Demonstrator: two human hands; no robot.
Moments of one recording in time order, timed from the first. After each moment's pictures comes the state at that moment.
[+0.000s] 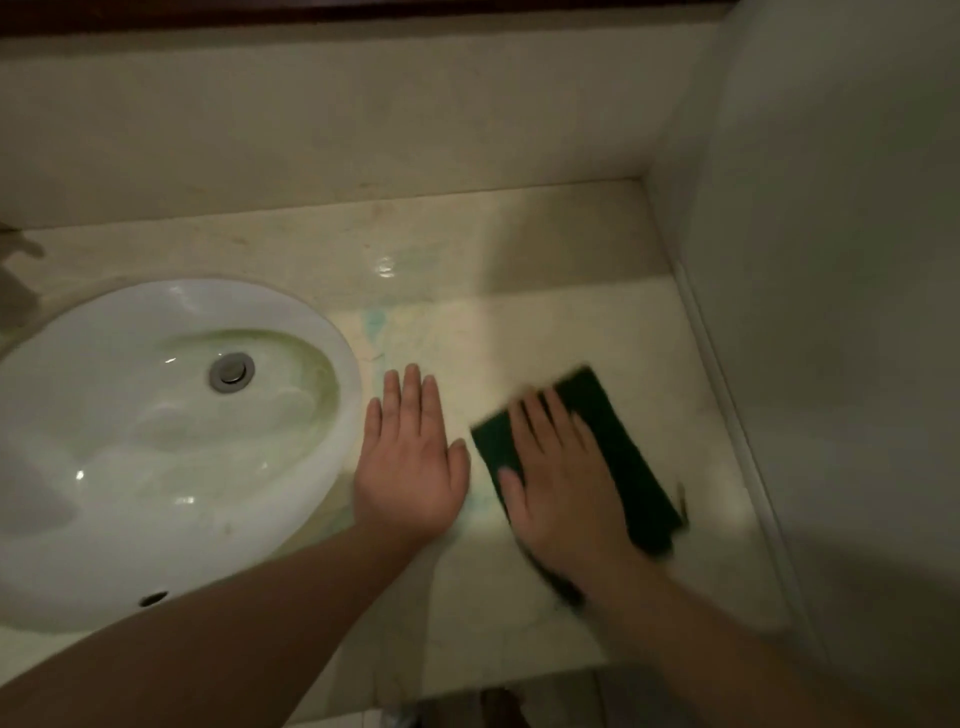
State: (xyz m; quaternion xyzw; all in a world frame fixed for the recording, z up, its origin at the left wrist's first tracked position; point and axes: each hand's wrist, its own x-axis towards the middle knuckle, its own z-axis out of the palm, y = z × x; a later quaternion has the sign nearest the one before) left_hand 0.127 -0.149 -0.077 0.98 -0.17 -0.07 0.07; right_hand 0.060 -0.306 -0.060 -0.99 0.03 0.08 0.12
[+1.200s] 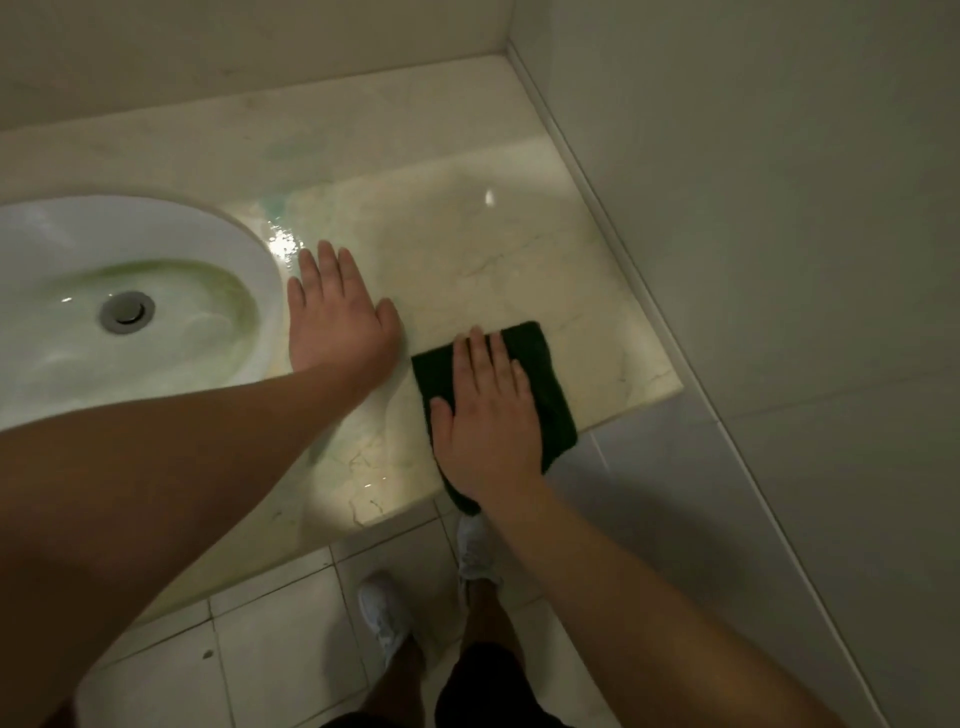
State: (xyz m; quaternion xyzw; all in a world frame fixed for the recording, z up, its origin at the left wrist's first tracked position) left_hand 0.126 -0.146 -0.081 0.98 -0.18 -0.05 0.09; right_hand -0.036 -0.230 -0.073 -0.97 0.21 0.02 0.10
